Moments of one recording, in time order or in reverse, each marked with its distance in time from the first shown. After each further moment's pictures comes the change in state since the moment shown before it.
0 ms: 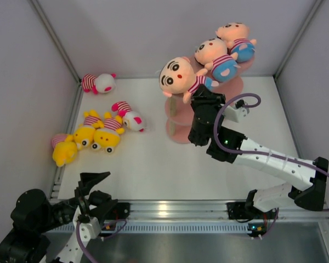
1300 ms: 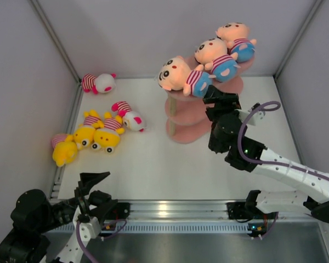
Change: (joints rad) left arm 0.000 -0.005 -0.001 0.000 -0.003 -0.006; right arm -0.051 -0.189 -0.172 0.006 -0.113 -0.045
